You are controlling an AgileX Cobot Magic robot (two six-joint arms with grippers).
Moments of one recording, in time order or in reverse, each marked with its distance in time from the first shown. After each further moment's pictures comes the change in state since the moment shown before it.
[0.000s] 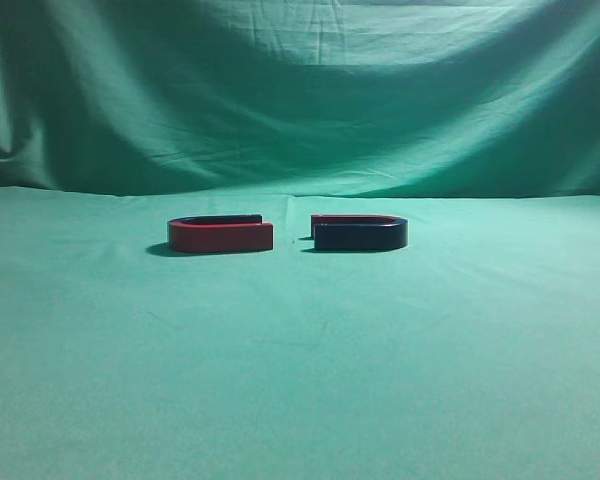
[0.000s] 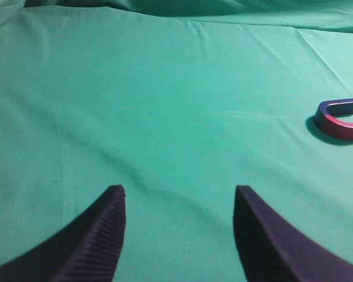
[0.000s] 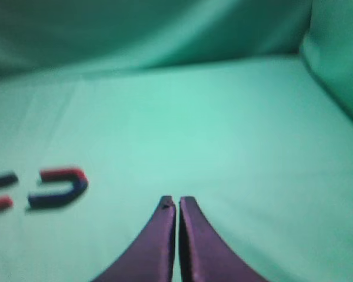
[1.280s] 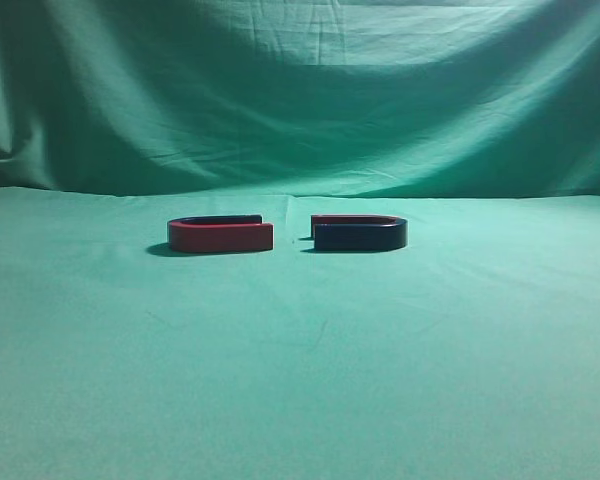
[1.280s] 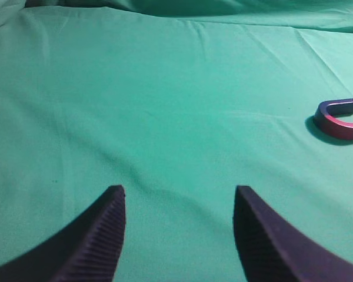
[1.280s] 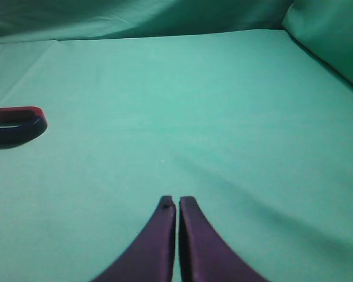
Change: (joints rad) left arm 0.000 0.000 0.000 0.000 0.000 0.000; right arm 0.000 -0.393 0.486 -0.124 -0.071 0.037
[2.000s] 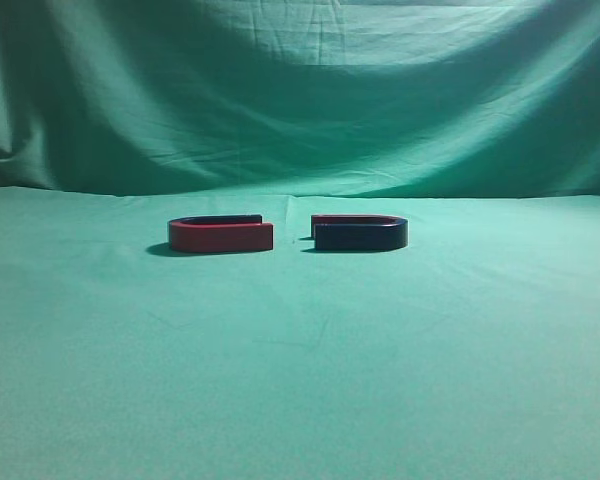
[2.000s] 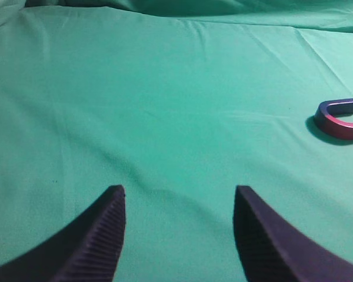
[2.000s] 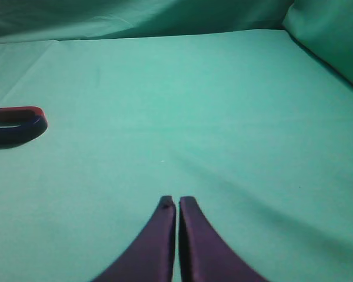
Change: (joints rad) left arm 0.000 0.000 0.000 0.000 0.000 0.000; right arm 0.000 0.000 0.000 0.000 0.000 0.000
